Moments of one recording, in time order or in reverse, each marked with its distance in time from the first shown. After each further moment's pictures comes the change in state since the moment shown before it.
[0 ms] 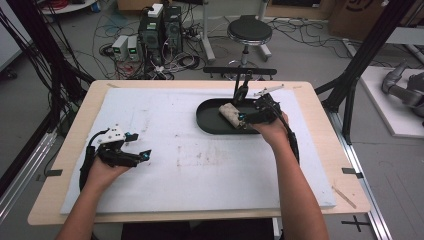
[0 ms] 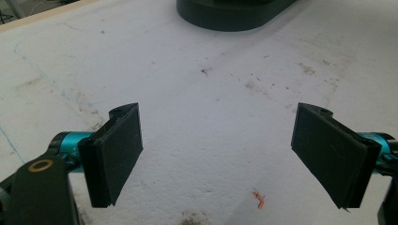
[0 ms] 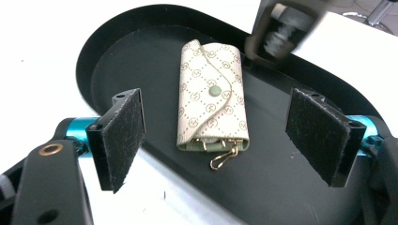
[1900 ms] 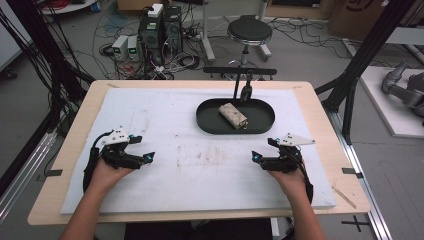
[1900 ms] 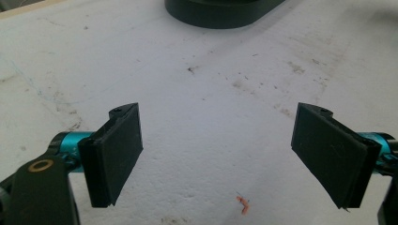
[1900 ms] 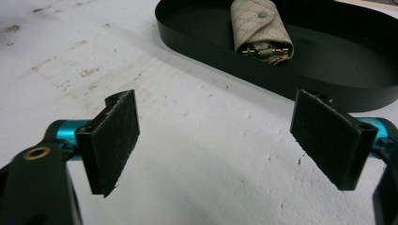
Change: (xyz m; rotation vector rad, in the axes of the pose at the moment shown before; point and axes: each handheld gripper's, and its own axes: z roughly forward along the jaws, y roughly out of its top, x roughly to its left) left arm -0.008 -0.001 0.007 0.008 -0.030 -0.011; right arm 0.039 -0.131 -0.056 -0.226 0.074 0.038
